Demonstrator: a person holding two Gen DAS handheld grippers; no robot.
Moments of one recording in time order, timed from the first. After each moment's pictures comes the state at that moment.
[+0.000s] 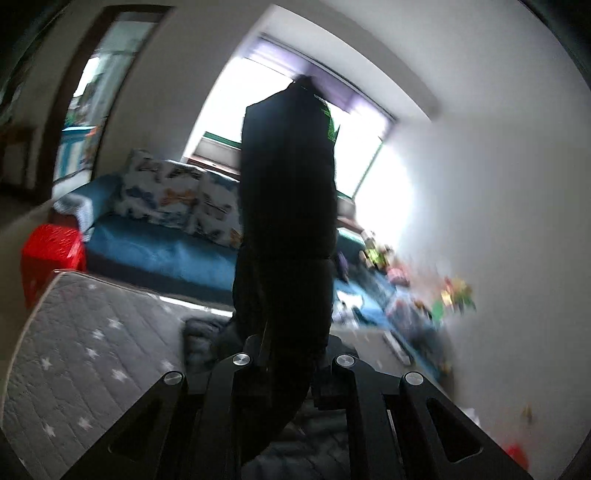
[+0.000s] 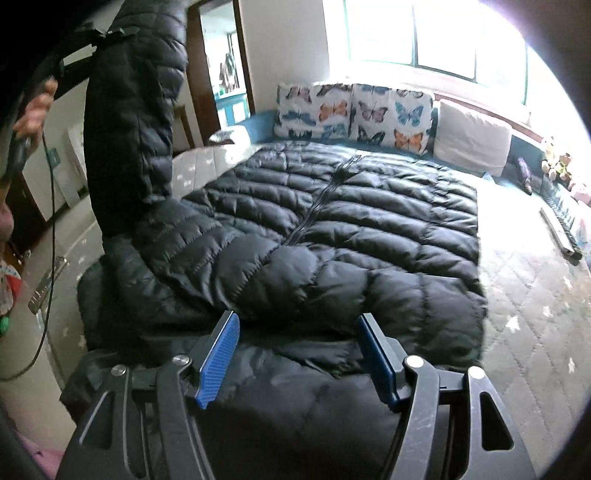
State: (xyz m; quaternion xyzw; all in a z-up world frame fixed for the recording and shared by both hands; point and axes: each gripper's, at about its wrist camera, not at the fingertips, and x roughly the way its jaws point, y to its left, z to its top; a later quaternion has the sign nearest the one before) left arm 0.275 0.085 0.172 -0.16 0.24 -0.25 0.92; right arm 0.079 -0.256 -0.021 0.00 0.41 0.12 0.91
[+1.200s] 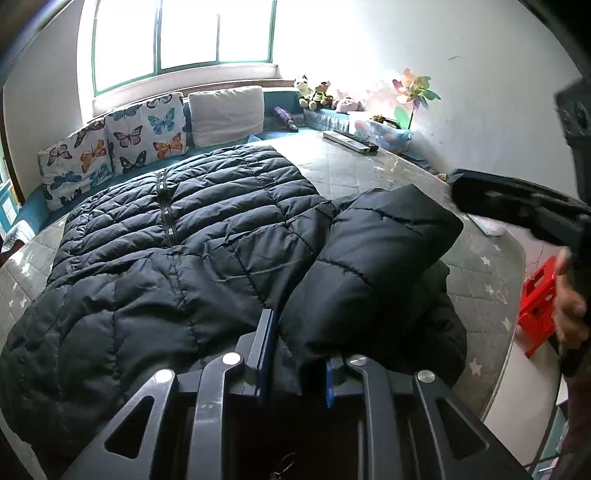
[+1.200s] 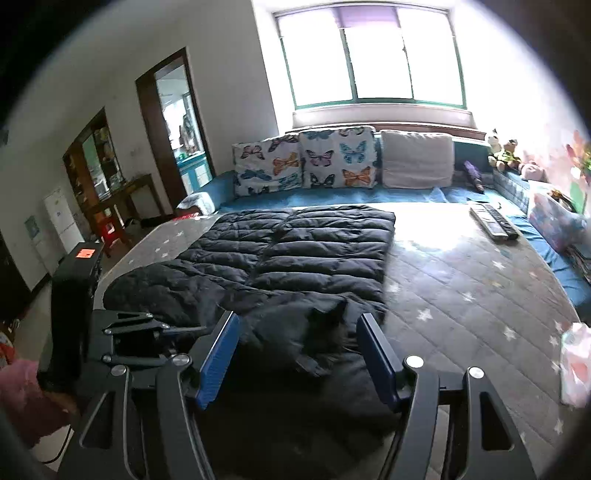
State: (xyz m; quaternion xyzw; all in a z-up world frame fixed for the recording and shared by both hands) left arm 0.131 -0.192 -0.011 0.11 0.39 -0.33 0.85; right arm 0.041 -0.317 0.032 0.07 0.33 0.05 0.94
